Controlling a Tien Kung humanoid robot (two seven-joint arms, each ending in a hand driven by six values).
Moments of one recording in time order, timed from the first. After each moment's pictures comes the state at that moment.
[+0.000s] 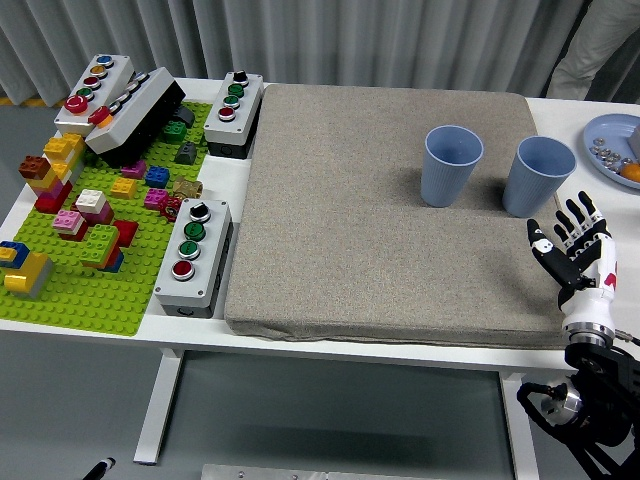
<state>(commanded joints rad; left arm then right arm) -0.10 0.10 -1.18 -0.18 1.13 -0.18 0.05 0.21 -0.19 0.93 1.24 -0.55 -0.65 0.55</state>
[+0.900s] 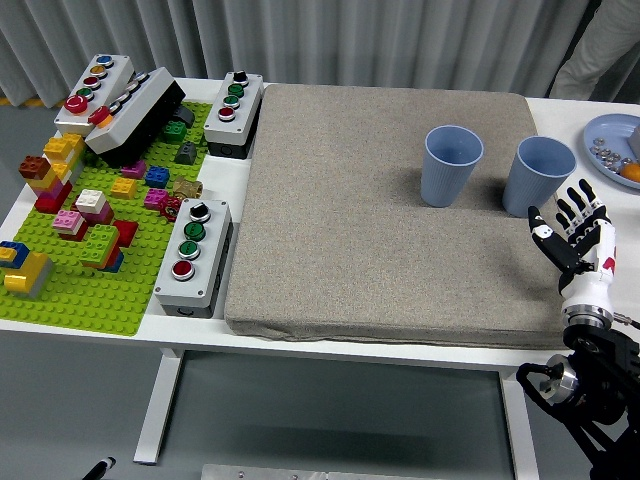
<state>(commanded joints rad) -0.10 0.10 -1.17 -0.18 1.12 -0.18 0.05 0.29 -0.17 0.94 1.16 -0.56 -0.65 0.53</state>
